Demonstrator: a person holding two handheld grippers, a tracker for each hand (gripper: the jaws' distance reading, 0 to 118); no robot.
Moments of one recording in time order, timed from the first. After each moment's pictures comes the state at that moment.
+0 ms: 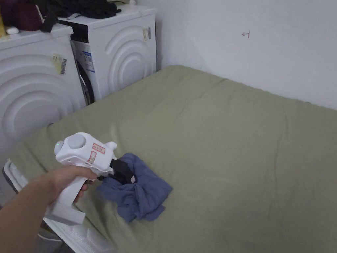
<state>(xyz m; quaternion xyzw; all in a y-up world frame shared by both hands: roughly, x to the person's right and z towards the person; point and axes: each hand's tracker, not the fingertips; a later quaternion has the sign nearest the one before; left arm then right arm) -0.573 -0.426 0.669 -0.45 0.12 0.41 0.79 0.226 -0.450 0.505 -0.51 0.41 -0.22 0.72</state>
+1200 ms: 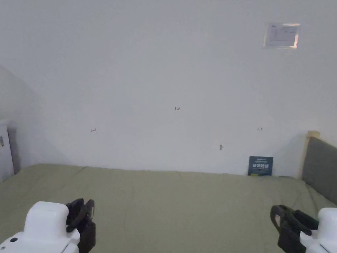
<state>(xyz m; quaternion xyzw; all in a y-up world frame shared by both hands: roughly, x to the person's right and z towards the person) -0.025 -0.148 0.714 -0.02 0.18 -0.02 0.98 0.347 -0.157 0.538 -0.04 0.28 -0.05 0.96</state>
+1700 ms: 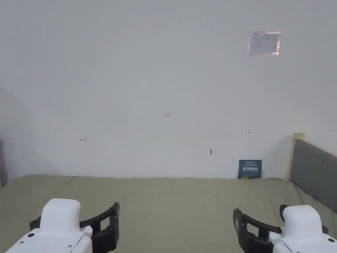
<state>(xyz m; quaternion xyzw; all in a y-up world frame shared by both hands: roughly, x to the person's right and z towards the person) -0.015 -0.140 0.690 -0.01 0.15 0.00 0.99 0.320 -0.159 0.549 -0.01 0.25 0.02 0.97</state>
